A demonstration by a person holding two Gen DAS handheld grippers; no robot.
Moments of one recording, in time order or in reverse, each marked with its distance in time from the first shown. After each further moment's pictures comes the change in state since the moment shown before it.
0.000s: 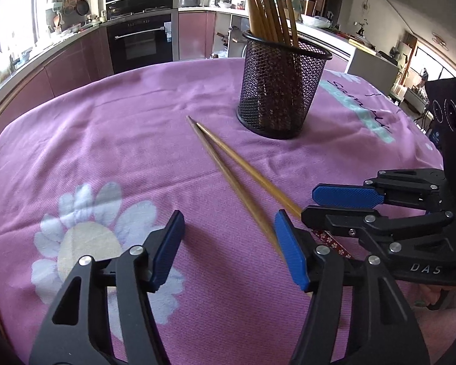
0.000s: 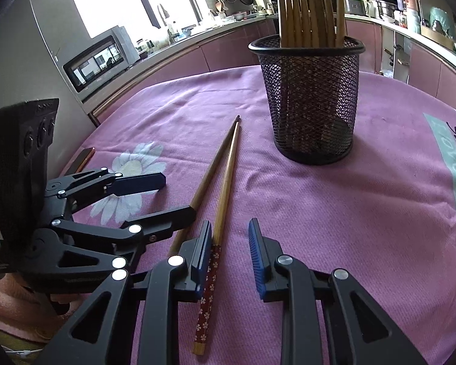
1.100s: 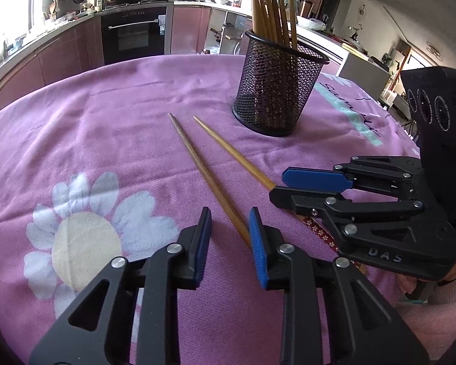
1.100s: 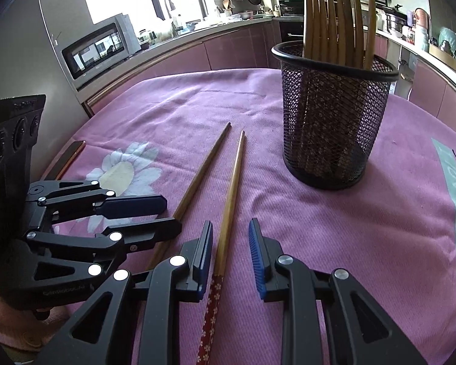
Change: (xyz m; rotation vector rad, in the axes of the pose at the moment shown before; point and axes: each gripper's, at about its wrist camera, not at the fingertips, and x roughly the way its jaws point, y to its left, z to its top) left arm -0.003 0.011 -0.003 -0.043 0.024 -0.088; right arm 0.017 0.012 0.017 -0.073 0.009 -0.071
